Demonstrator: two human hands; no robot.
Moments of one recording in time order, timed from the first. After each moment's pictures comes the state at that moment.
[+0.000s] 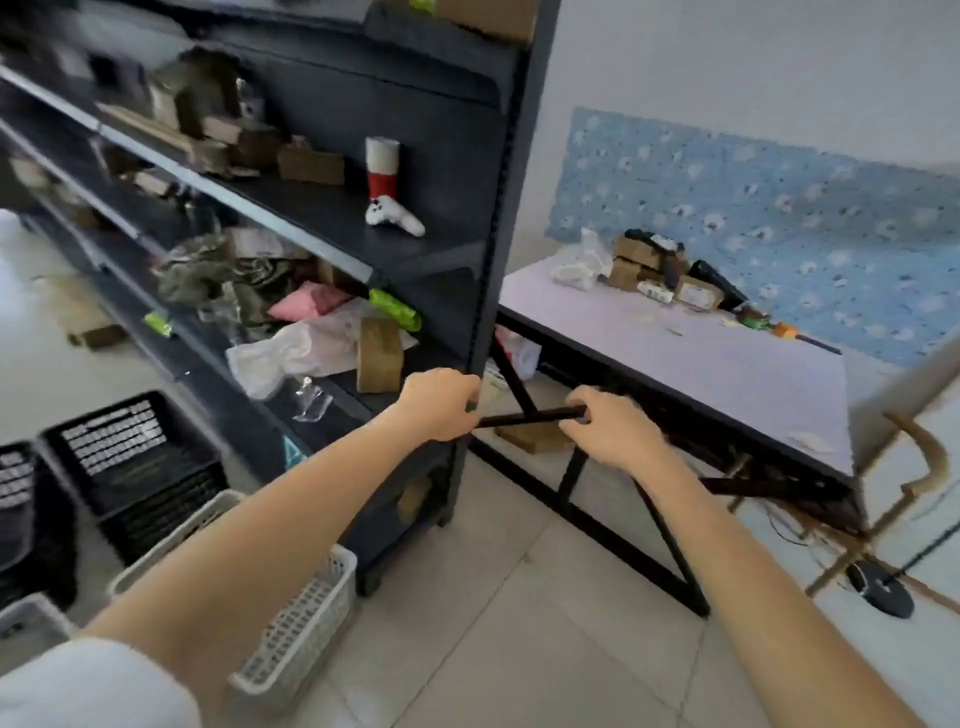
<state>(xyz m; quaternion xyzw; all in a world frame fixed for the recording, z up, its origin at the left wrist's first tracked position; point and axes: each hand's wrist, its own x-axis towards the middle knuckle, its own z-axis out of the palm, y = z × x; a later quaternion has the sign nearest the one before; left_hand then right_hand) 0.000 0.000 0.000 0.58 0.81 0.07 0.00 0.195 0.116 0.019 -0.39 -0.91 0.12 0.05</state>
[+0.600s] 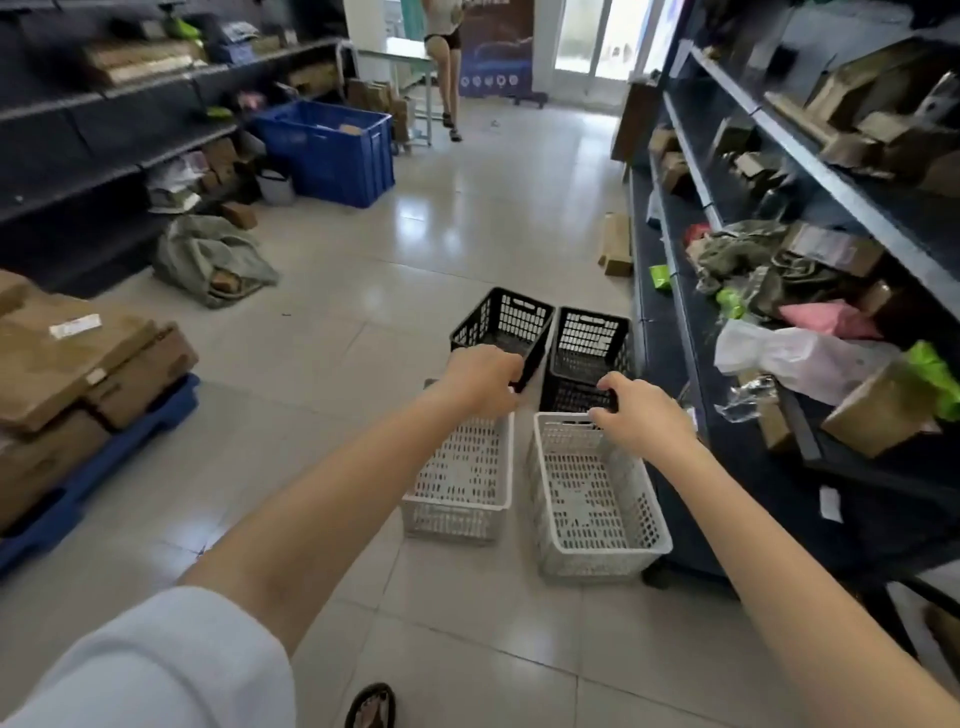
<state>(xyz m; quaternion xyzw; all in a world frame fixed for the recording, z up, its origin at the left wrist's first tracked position) 0.037 -0.436 -0.041 0.07 1.00 0.06 0.00 0.035 -0.225 -0.023 0.11 -0.99 0.10 -0.06</state>
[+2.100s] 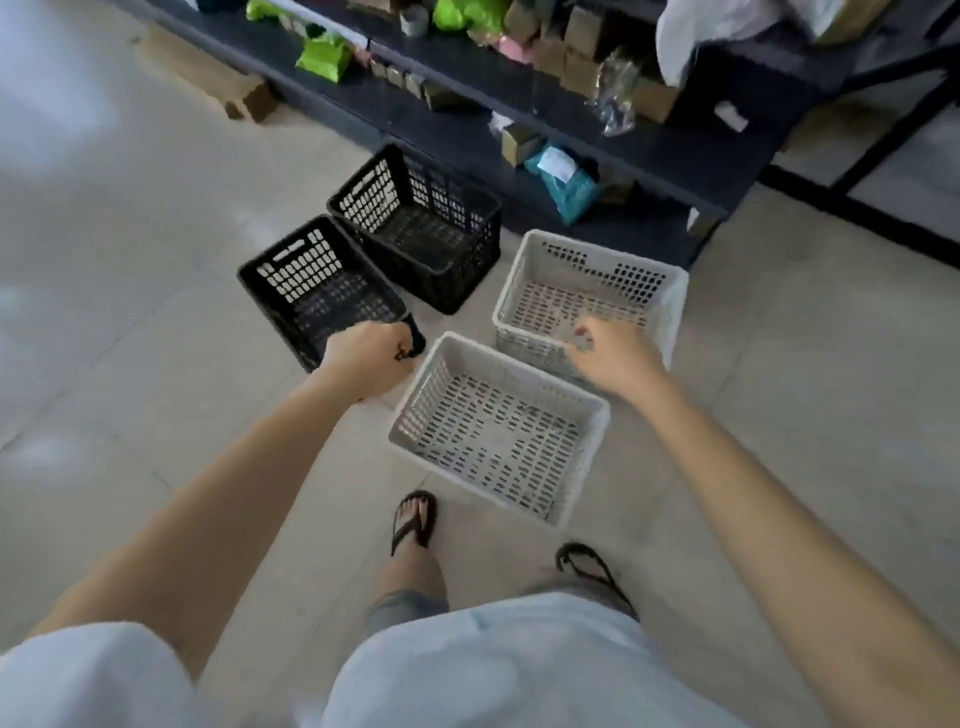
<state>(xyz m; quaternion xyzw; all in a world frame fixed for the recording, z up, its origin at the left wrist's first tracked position) -0.467 -0.781 -0.202 0.41 0.89 -0.08 0.19 -0.262 -0.571 -0.217 -0.36 -0.90 0.23 -0.08</state>
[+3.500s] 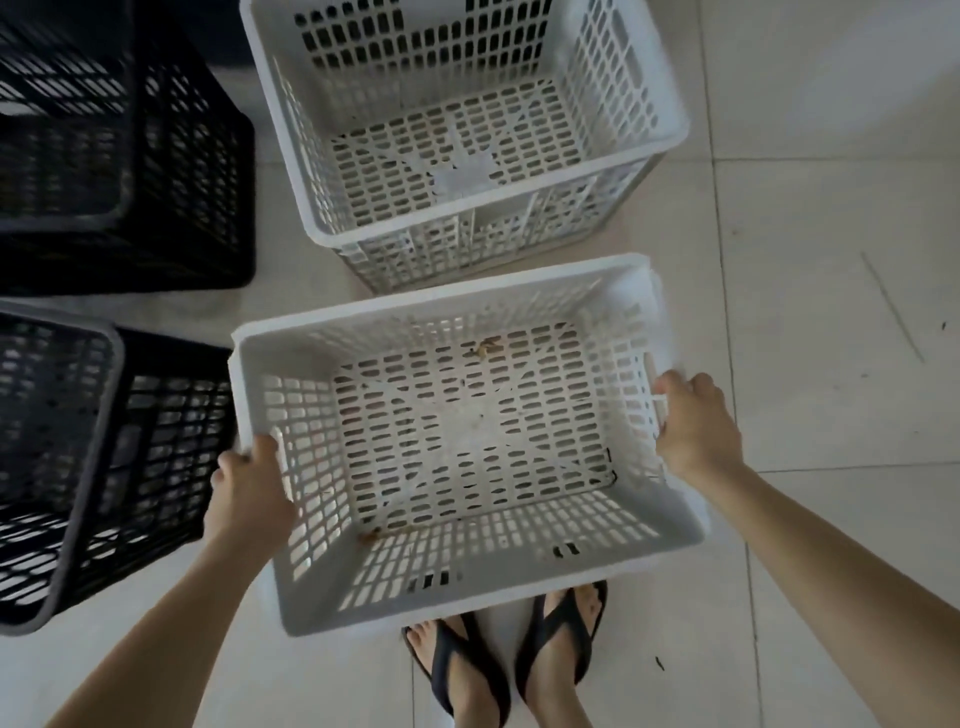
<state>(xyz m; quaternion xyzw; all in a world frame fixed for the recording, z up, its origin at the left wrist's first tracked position) -0.607 -0.714 -0.729 0.42 0.83 -0.20 0.30 -0.210 -0.628 -0.741 -0.76 -0.58 0.24 -0.17</state>
